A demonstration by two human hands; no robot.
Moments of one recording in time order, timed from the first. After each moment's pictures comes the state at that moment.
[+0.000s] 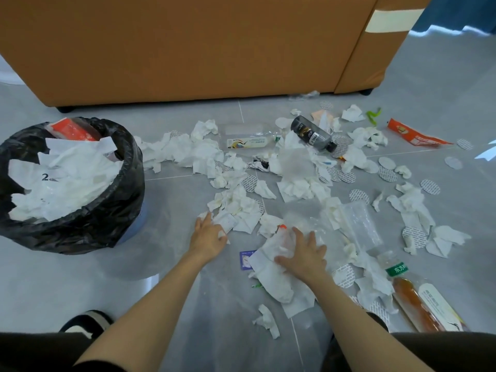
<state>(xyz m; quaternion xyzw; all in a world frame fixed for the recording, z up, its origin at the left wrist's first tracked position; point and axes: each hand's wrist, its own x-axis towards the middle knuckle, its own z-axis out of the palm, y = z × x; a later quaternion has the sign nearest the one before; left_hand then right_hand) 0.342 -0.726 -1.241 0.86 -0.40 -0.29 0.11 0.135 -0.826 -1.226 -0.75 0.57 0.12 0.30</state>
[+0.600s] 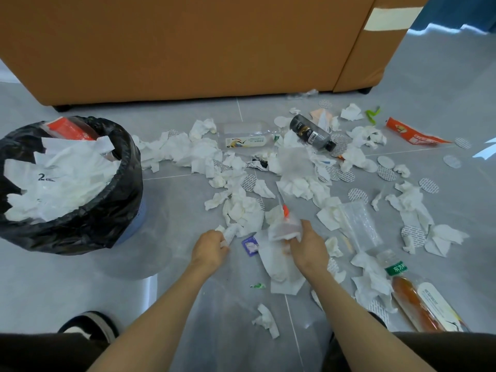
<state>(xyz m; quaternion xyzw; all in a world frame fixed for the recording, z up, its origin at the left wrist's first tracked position) 0.322 -0.721 -1.248 0.88 -0.37 -0.27 0.14 0.137 -0.834 -1.222 -0.75 0.59 -0.07 0.30</state>
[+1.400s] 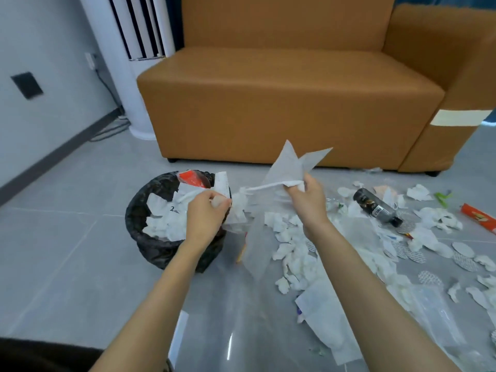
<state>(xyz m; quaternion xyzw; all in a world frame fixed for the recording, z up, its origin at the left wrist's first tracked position) 0.429 -0.654 -1.048 0.83 -0.22 -0.05 0.51 0.310 -0.798 -1.018 -0.67 0.33 -0.32 0.58</state>
